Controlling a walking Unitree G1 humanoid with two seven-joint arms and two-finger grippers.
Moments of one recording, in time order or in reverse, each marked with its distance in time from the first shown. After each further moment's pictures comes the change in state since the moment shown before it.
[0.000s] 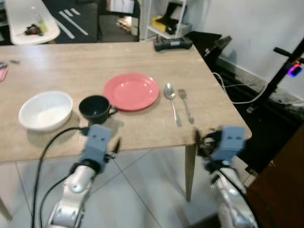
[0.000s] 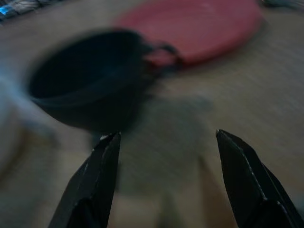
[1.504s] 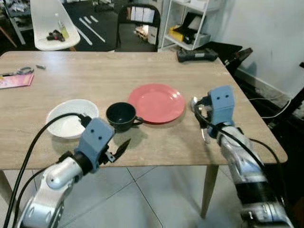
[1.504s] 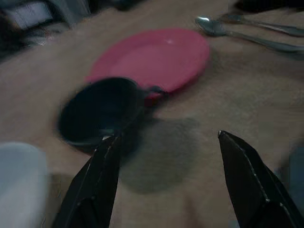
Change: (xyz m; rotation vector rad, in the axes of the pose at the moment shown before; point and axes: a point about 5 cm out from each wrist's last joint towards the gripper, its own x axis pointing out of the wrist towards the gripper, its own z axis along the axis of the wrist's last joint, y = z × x) left arm -0.036 -0.007 0.047 0.130 -0.047 -0.427; right arm 0.094 -0.018 0.042 -0.317 0.224 0.053
